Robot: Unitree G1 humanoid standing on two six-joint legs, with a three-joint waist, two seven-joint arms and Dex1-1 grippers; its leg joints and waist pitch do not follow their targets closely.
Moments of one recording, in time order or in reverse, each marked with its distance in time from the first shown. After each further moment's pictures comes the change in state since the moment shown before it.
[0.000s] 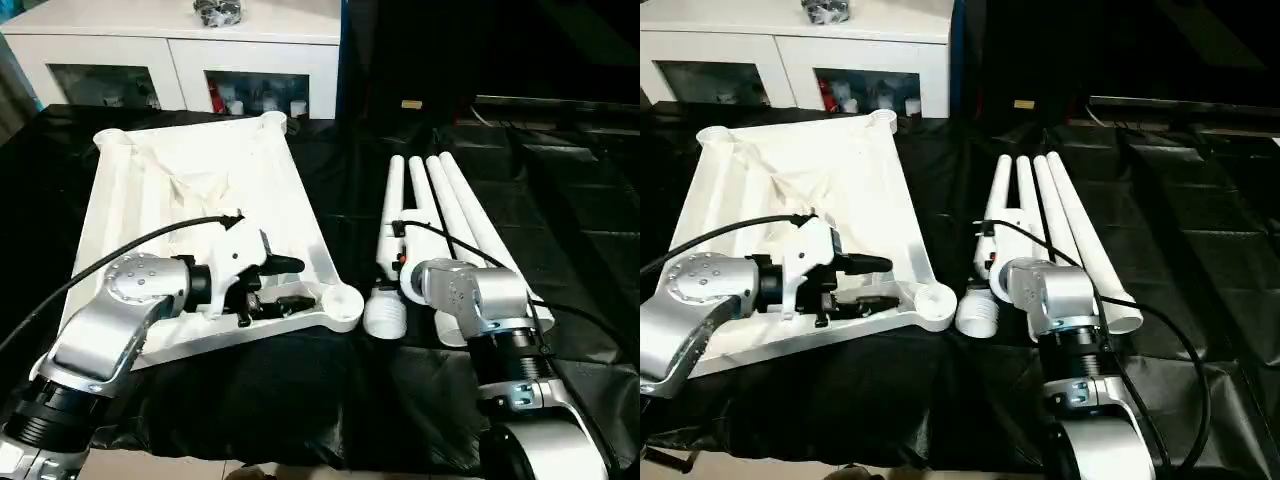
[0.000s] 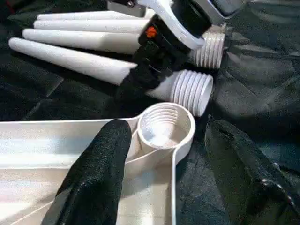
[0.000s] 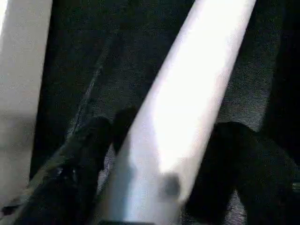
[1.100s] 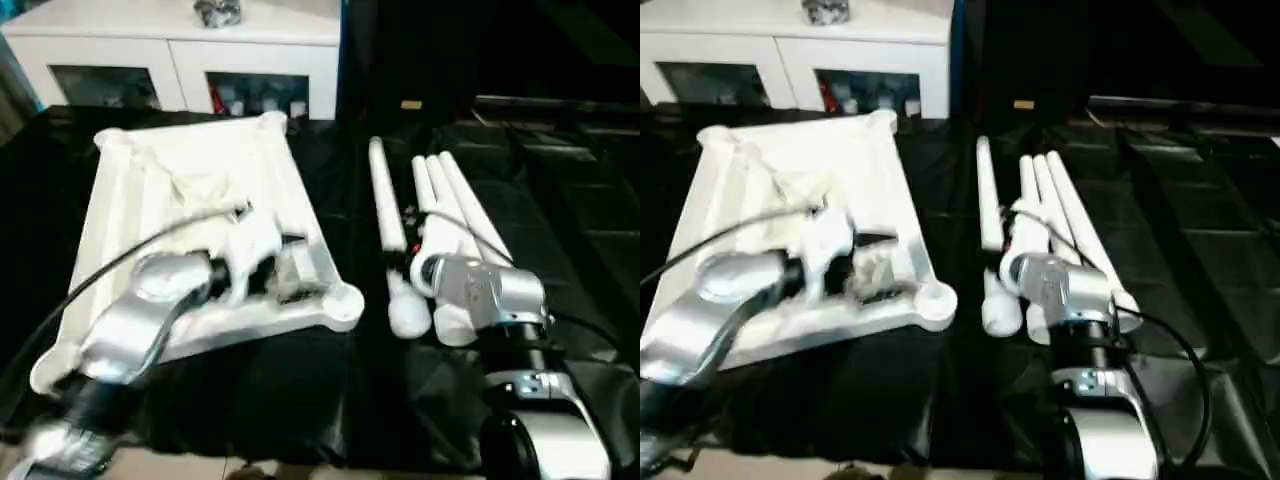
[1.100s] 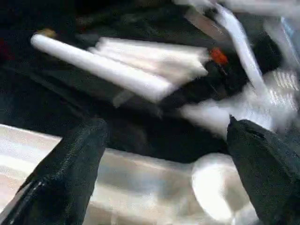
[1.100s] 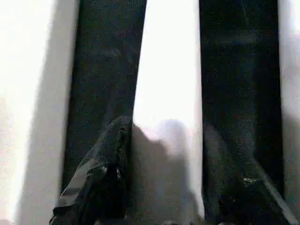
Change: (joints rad) left arm -0.162 -0.262 0.139 0.208 -0.060 0.073 0.263; right arm -0.025 -0.027 -0.156 0.045 0.135 -0.163 0.090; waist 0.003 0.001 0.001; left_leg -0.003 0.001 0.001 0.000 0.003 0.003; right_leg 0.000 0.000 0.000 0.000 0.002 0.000
